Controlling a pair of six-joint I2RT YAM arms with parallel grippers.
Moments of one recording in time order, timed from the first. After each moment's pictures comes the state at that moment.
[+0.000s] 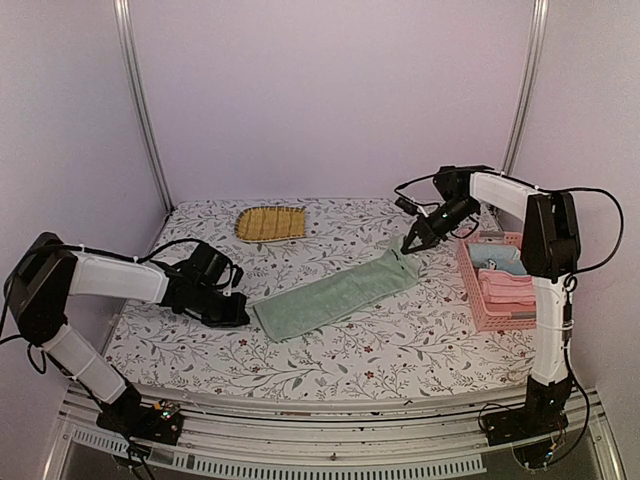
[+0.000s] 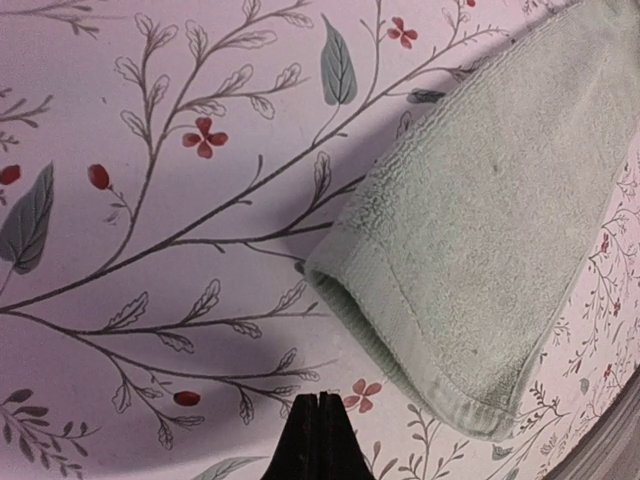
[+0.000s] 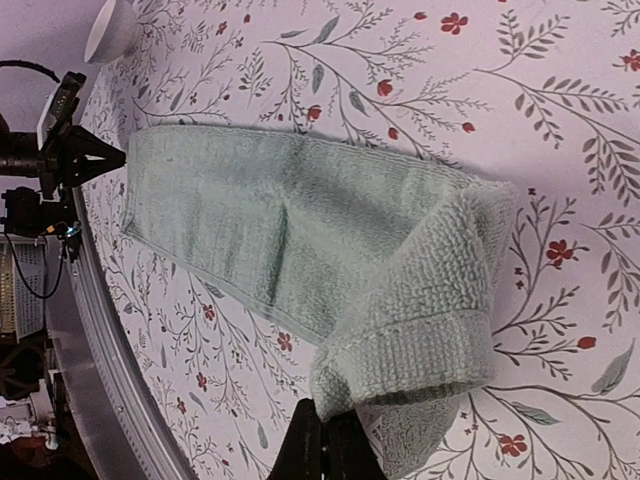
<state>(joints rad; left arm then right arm) -0.55 1.55 0.70 -0.20 0.16 -0.51 0.25 2.22 1.93 -1.10 -0.70 -0.35</state>
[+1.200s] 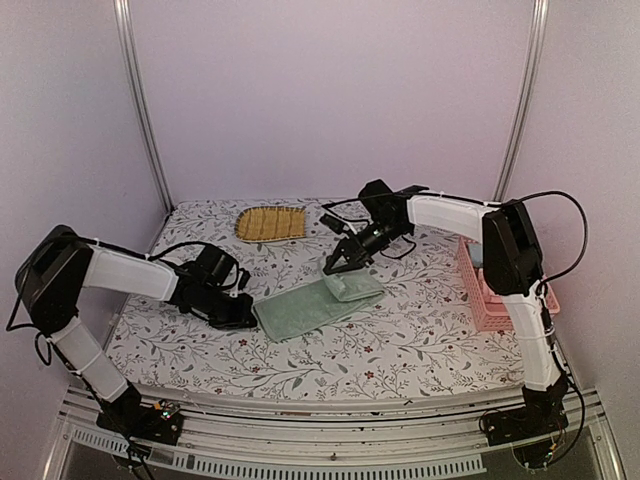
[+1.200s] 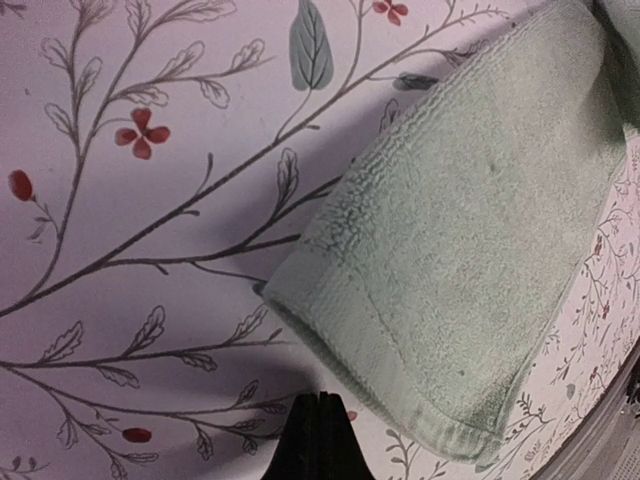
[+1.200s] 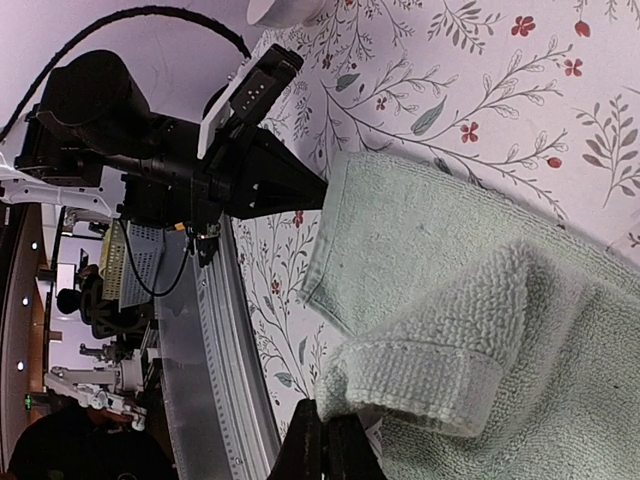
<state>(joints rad) -0.56 1.63 0.73 -0.17 0.23 -0.54 0.60 2.33 1.98 -0.84 -1.01 -0.01</state>
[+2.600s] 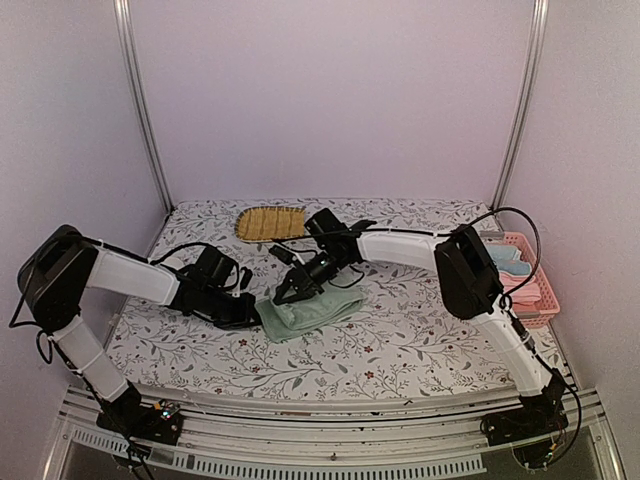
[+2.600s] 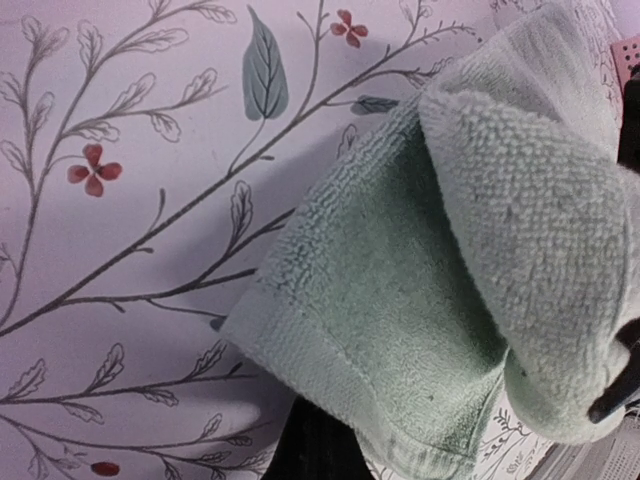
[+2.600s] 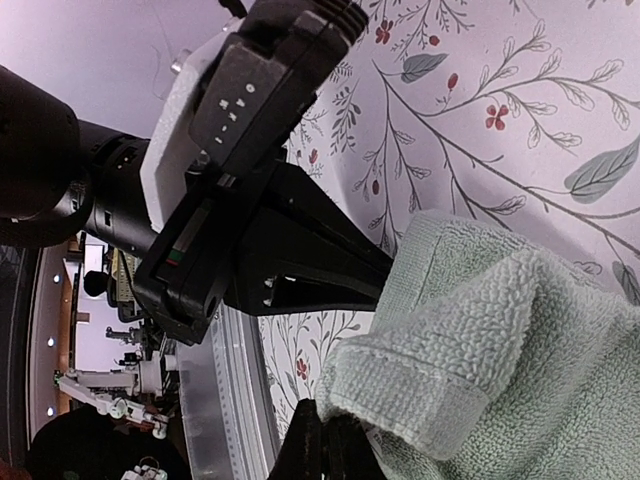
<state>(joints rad) -0.56 1.65 0.70 -0.04 0.26 -0.56 0.82 2.57 2.17 -0.58 -1.03 0.29</state>
